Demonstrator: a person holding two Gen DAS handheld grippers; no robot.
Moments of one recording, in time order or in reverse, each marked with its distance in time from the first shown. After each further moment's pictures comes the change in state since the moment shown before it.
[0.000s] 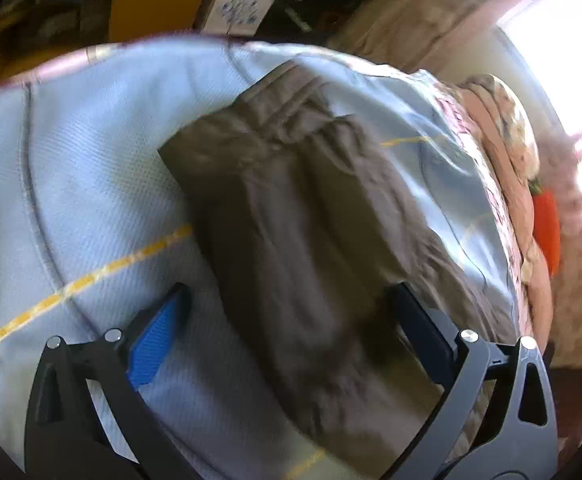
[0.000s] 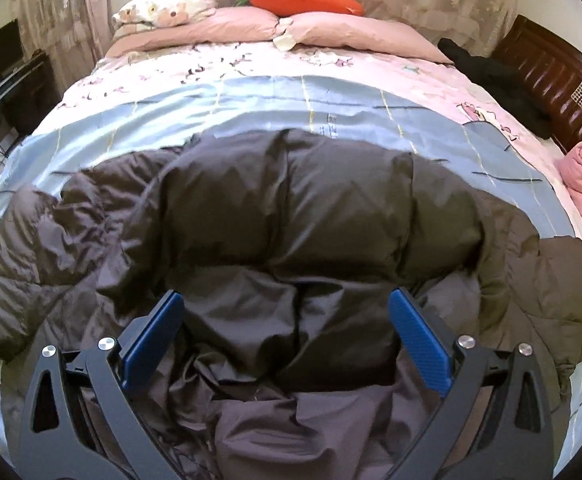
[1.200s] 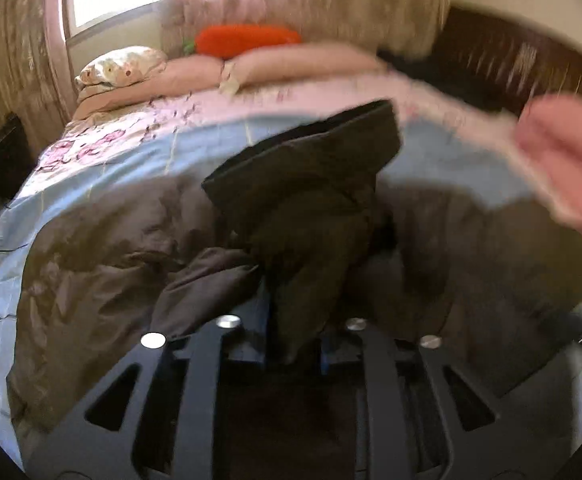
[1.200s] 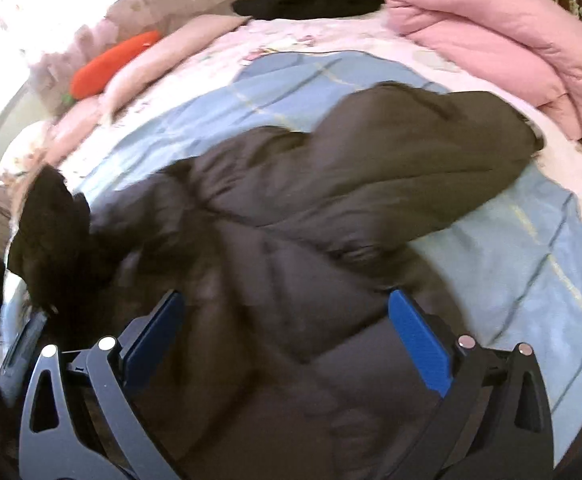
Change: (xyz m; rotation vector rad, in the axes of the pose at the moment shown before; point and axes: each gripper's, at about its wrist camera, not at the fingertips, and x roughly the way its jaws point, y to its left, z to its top) left arm -0.102 -0.361 -0.460 1.265 -0.008 -0.276; right arm -0.094 -0.250 -0.099 0.618 0.015 -0.129
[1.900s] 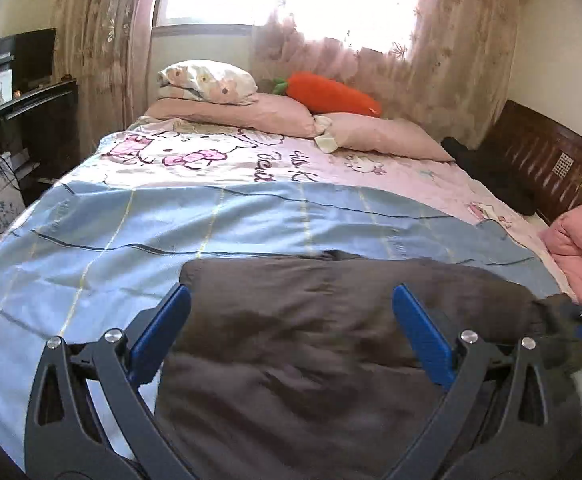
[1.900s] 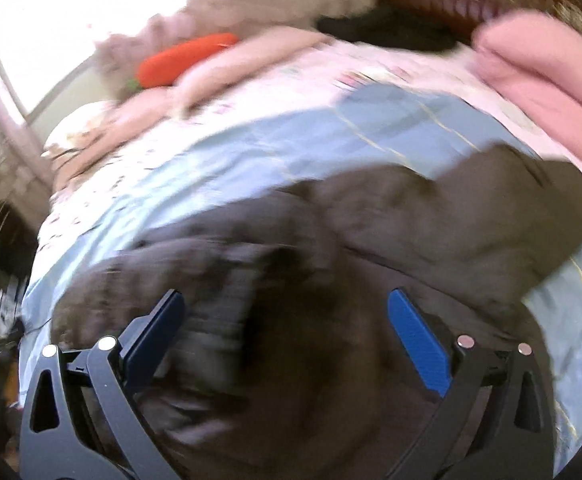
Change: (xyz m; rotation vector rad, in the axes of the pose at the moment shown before) left arm -0.042 0.244 -0.005 -0.254 -0.226 0.000; right arm -0.006 0.155 0.001 -0.180 -0.122 0.243
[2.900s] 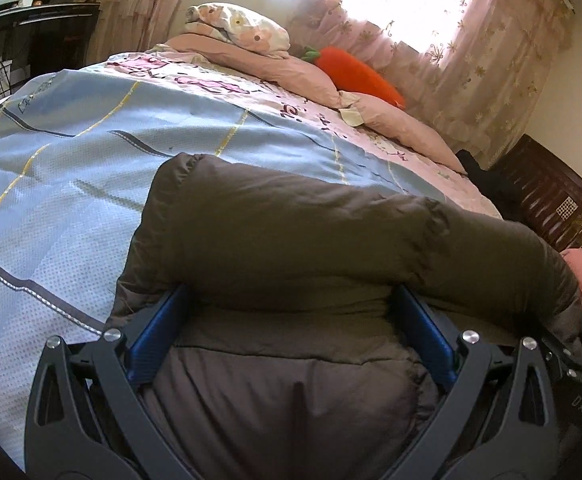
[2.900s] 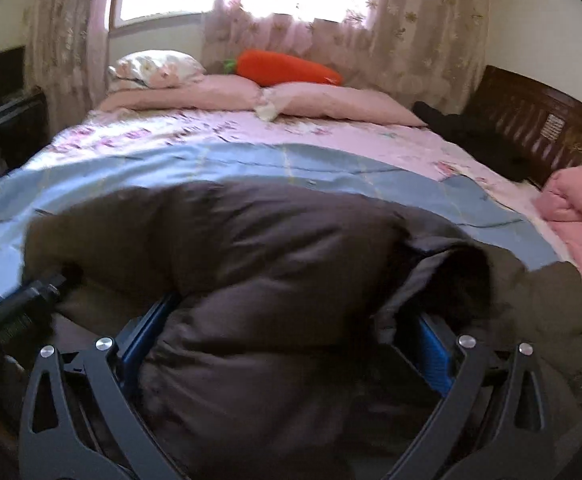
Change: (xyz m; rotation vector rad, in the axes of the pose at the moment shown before) left arm 0.090 0.048 -0.071 -0.207 0.044 -0.058; right arm 0.089 0.086 -0.059 -0.387 -0.132 -0.116
